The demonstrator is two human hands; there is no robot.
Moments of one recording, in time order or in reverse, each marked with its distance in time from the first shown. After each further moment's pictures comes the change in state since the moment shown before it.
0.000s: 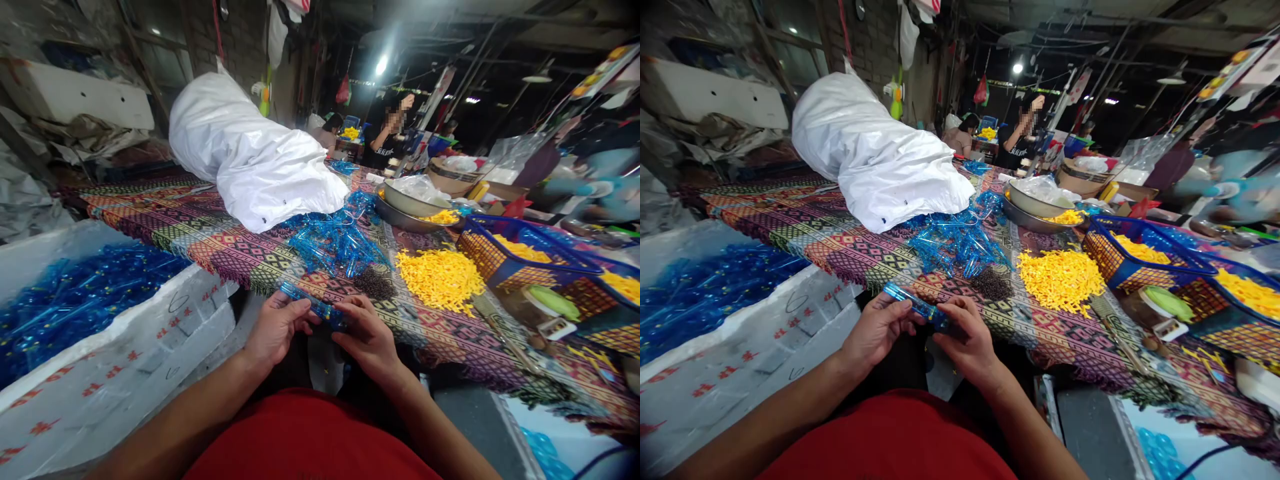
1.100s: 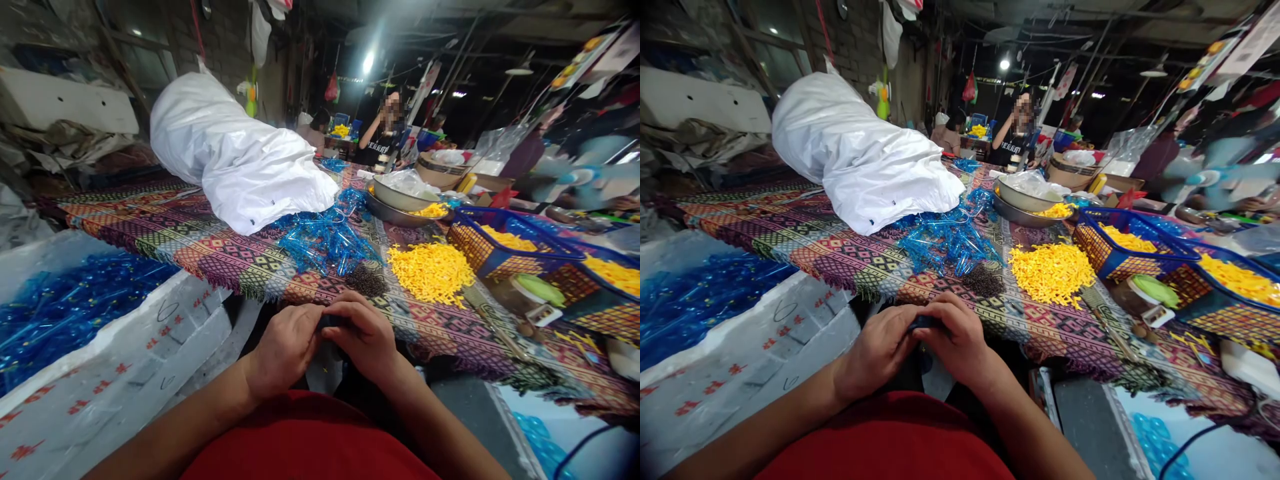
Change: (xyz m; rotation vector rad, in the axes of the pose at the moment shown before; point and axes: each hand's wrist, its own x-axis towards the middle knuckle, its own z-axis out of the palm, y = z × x) left_hand -0.018 0.011 0.015 1.311 -0.384 0.868; right_hand 0.025 -0.040 -0.011 -0.089 0.046 -0.209
